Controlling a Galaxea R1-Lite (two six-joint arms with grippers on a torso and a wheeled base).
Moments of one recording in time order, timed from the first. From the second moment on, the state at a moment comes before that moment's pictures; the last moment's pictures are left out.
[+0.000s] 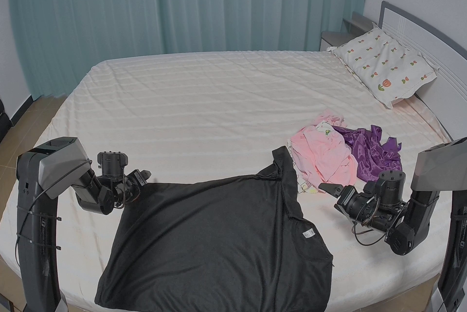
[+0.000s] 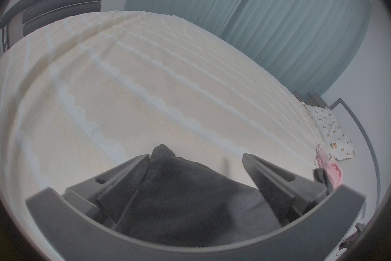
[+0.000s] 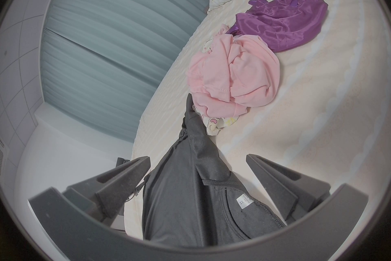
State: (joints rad) left arm -0.01 2.51 -1.12 -0.81 0.04 -0.62; right arm 0.24 2.27 -0.41 -1.46 0.18 0.92
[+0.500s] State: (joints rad) left arm 0.04 2.56 -1.18 -0.78 0.05 -0.60; right arm 0.25 2.27 -0.42 -1.46 0.18 0.92
